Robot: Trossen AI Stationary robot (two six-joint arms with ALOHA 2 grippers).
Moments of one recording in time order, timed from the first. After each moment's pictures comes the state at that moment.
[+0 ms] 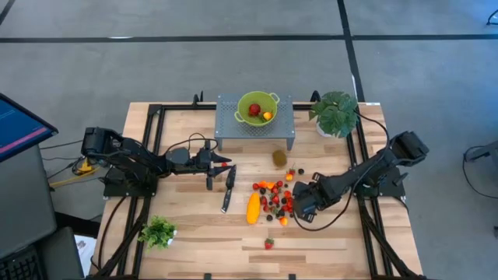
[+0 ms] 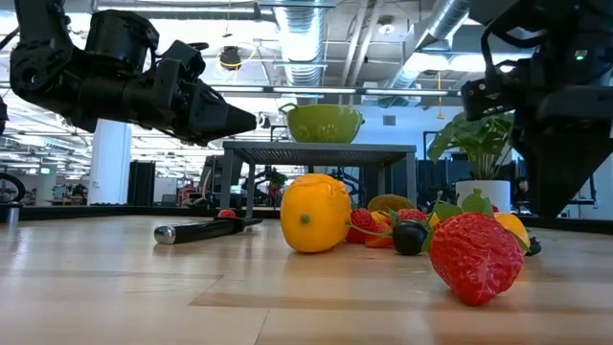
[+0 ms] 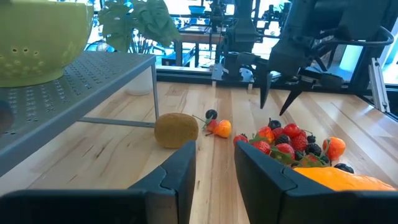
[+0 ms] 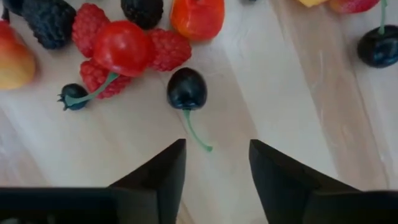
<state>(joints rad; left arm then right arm) 0.07 1.51 0.21 1.21 -0.06 -0.03 0.44 1.58 0.88 -0.80 0.21 0.83</state>
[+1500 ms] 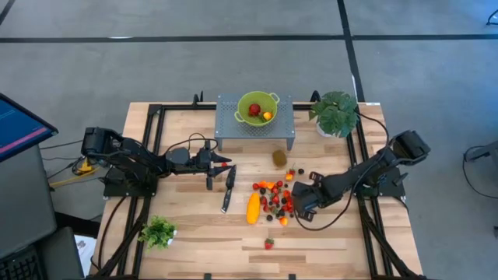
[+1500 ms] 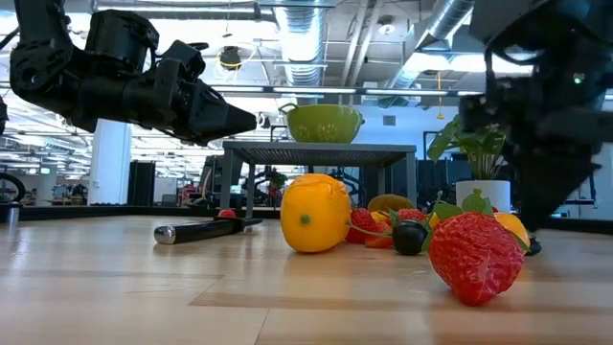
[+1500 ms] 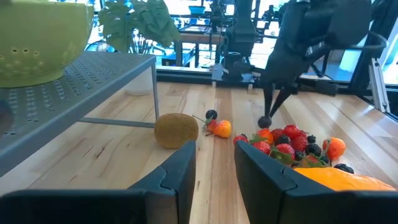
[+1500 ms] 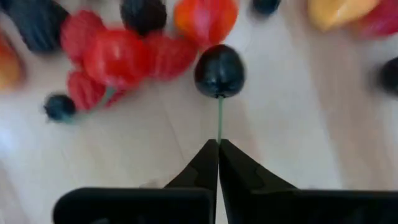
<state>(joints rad) 0.07 1.51 0.21 1.21 -0.06 -0.03 0.43 1.55 0.78 -0.64 0.24 0.74</state>
